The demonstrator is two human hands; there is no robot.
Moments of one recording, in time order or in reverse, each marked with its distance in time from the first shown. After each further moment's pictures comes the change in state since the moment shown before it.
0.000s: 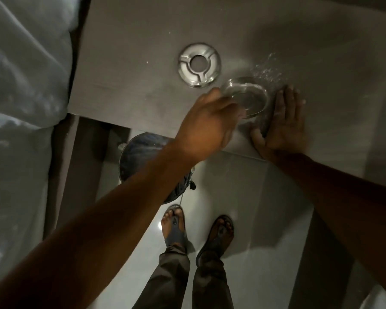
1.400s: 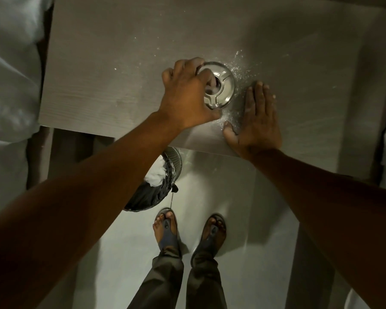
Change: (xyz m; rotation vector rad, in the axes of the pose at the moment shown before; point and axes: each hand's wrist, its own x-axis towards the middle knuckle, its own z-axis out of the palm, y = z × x) left_hand 0.058 -0.034 0.029 0.152 -0.171 -0.273; right_hand -0.003 -0.002 -0.002 0.009 -0.108 0.027
